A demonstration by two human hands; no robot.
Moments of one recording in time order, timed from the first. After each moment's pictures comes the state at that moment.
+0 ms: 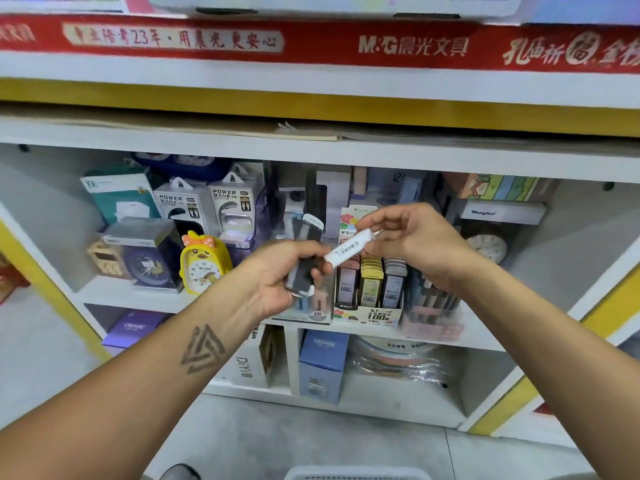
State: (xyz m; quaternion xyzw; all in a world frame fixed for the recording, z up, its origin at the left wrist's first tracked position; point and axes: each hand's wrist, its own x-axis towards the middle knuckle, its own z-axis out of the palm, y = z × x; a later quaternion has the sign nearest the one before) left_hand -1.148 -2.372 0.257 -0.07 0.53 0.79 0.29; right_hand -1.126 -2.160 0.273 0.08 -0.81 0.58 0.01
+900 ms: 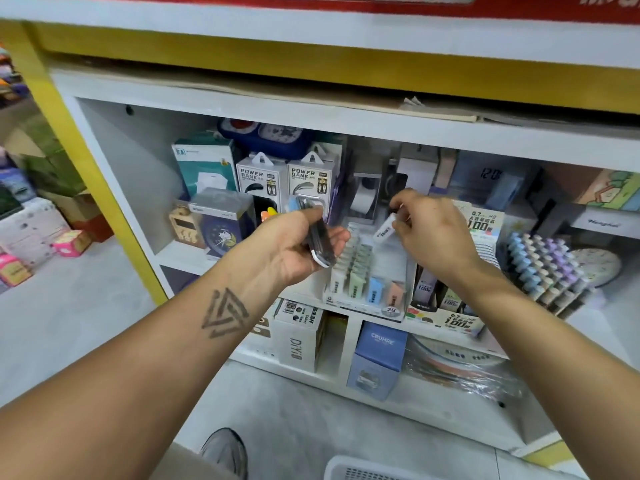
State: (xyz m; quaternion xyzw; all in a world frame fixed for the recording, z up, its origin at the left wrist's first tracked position) left_hand -1.166 -2.455 0.265 -0.18 0.47 0.84 0.20; right_hand -1.186 -2.249 0.244 0.10 -0.96 0.15 0.23
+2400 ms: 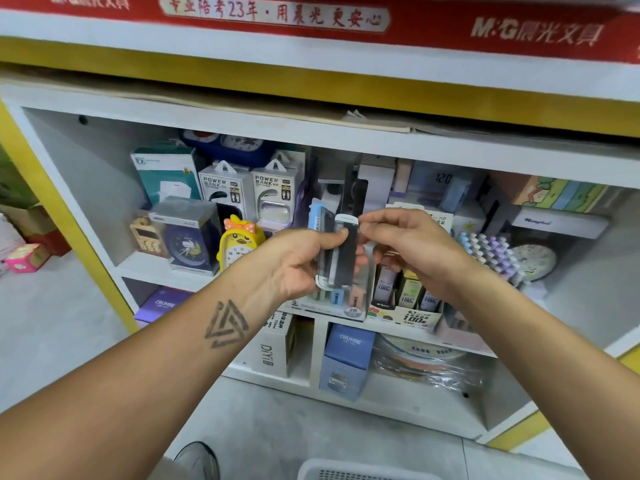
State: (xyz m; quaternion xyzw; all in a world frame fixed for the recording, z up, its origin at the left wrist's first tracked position) left_hand -1.152 -2.403 0.262 -0.08 0.53 0.79 0.29; right_hand -1.136 -2.226 0.271 0.01 -0.79 0.61 -0.04
